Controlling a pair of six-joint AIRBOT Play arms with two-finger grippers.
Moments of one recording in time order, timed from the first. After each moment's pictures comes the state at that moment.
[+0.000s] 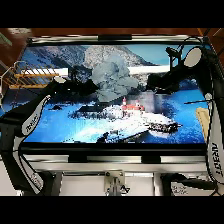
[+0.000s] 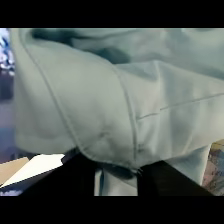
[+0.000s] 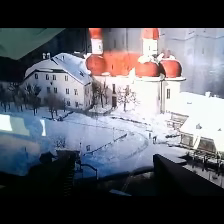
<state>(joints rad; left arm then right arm) -0.15 -2.02 1.62 0.50 -0.82 -1.26 0.12 -1.46 1.60 -1.27 1.43 1.72</state>
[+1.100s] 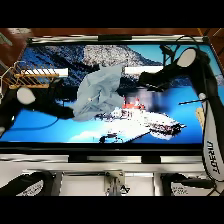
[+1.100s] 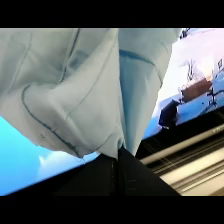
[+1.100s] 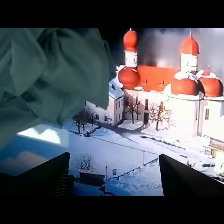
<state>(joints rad) -0.18 -1.11 0.95 1.13 -1.17 -1.36 0.18 -1.50 1.60 -1.18 1.31 1.70</state>
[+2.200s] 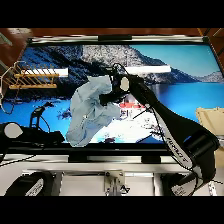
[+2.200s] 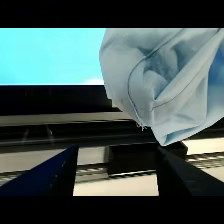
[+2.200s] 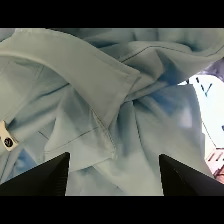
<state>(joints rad) -0.04 -0.77 0.56 1.24 -1.22 -1.59 0.56 -1.74 1.60 -1.20 1.00 1.55</state>
